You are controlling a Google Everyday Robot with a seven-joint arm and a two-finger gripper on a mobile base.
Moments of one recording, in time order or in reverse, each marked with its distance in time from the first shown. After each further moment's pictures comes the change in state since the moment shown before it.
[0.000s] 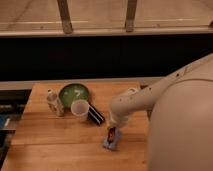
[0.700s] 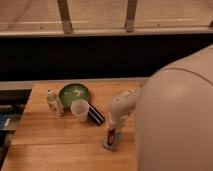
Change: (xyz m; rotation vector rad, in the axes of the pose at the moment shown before) arm 0.009 0.000 0.039 0.009 0.086 -0.016
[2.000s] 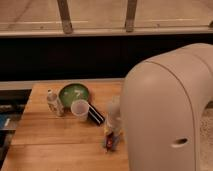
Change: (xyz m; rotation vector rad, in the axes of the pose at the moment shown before) arm 0.007 0.005 0.024 0.006 0.066 -0.014
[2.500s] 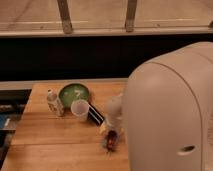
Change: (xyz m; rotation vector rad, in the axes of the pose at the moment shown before) arm -0.004 -0.001 -0.014 0.006 -0.036 0.002
